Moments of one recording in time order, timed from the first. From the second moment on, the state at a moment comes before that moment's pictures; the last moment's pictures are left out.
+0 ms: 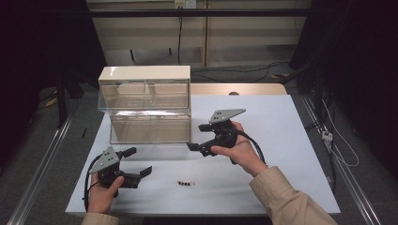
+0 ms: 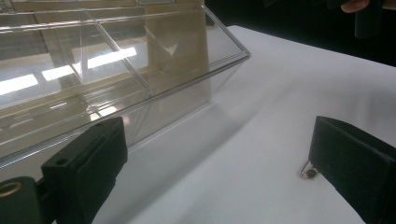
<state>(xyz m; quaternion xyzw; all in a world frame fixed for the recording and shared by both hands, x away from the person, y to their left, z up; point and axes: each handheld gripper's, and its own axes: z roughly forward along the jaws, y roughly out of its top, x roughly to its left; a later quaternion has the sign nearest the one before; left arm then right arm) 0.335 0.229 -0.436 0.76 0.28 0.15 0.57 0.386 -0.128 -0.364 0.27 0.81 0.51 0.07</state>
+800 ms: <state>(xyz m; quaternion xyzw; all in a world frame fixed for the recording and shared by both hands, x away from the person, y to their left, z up) 0.335 0.229 -0.436 0.76 0.28 0.15 0.58 0.417 -0.119 -0.318 0.24 0.83 0.50 0.05</state>
